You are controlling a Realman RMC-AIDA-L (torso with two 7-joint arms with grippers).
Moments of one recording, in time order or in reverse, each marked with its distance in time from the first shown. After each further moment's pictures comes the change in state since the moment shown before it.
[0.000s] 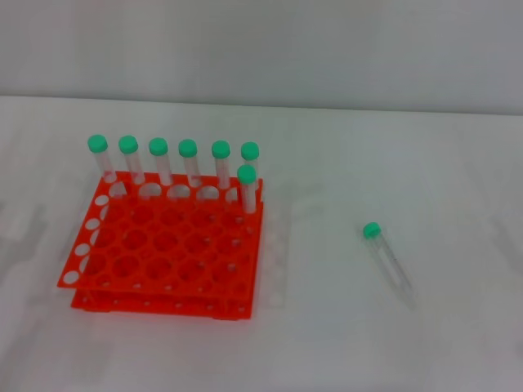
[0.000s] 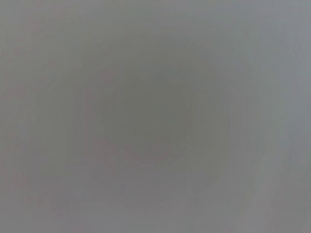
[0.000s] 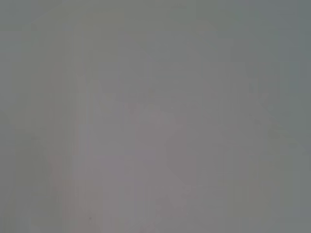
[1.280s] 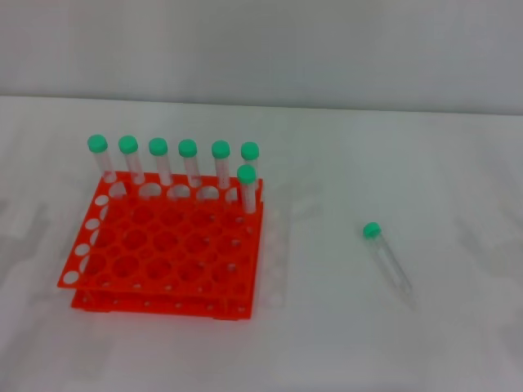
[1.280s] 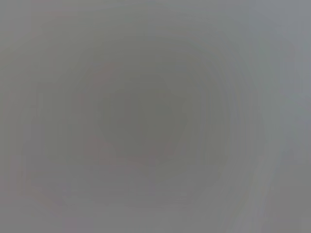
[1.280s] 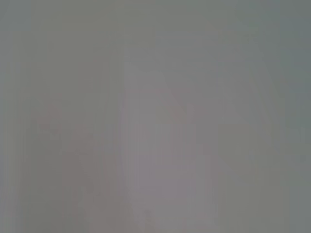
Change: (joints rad) left arm -0.008 0.003 0.000 0.003 0.011 0.006 -0.040; right arm -0.040 0.000 -0.004 -0.258 -0.212 0.003 0.298
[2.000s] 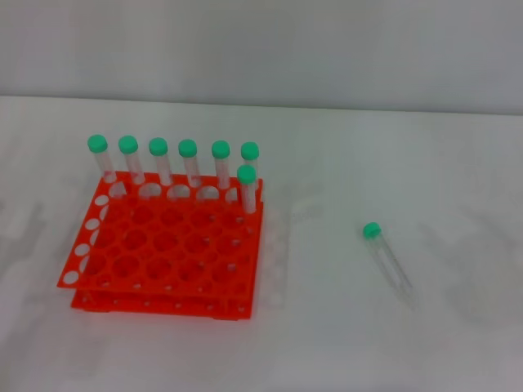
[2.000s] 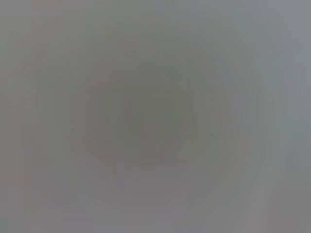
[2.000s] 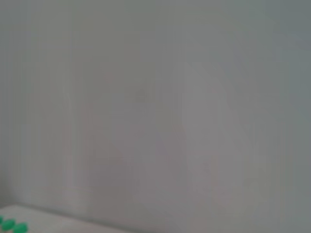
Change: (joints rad) left arm 0.002 0.005 0.002 0.000 0.001 0.016 -0.035; right arm -0.007 0.003 -0.037 -0.384 -0.353 -0.011 0.447
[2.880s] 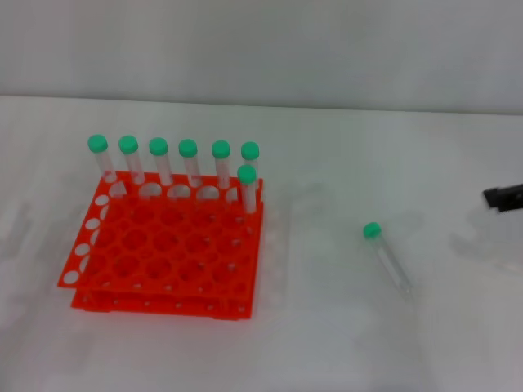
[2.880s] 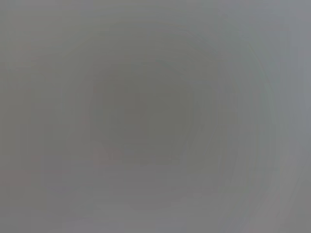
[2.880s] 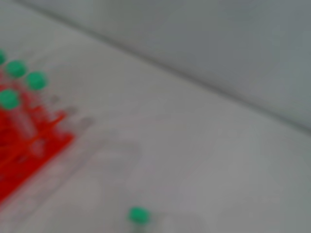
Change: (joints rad) left arm 0.004 0.031 0.000 0.002 0.013 0.048 -0.019; right arm 0.261 0.006 -0.487 -0.744 -0.995 0.140 1.176
